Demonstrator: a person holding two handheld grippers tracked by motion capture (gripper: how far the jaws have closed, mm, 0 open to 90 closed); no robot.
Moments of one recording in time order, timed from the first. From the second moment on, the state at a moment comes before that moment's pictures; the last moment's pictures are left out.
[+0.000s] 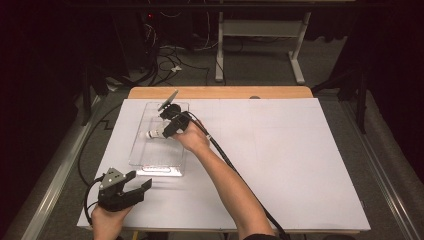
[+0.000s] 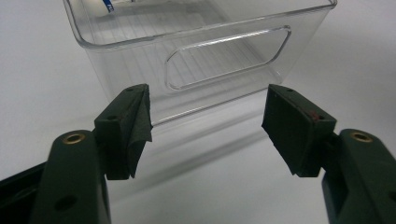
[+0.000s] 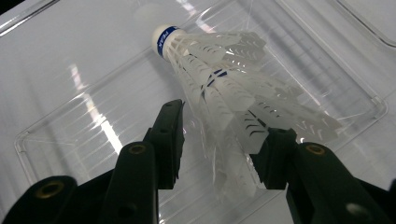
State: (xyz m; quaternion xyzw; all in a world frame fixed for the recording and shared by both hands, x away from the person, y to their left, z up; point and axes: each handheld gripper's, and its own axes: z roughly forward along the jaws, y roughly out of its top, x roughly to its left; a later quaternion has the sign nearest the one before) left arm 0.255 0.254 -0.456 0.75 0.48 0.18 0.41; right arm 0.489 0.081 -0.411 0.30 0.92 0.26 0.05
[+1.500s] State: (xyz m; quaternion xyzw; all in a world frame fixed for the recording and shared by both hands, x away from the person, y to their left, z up) left arm 0.255 0.253 -0.457 0.75 0.48 0.18 0.41; right arm 0.482 0.045 -0.393 0.31 0.91 0.29 0.05
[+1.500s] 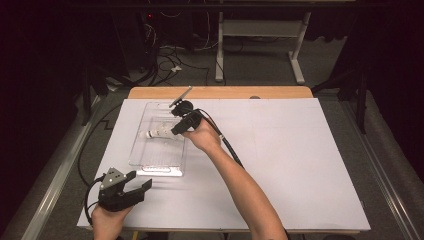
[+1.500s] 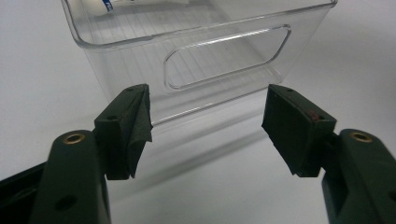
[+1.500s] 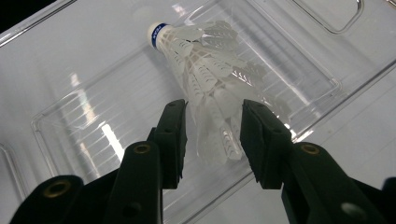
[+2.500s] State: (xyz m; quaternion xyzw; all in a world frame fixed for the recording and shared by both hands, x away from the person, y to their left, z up) left arm 0.255 0.254 -0.457 0.75 0.48 0.18 0.41; right arm 0.474 0.018 -0.384 0.32 0.89 0.32 0.05
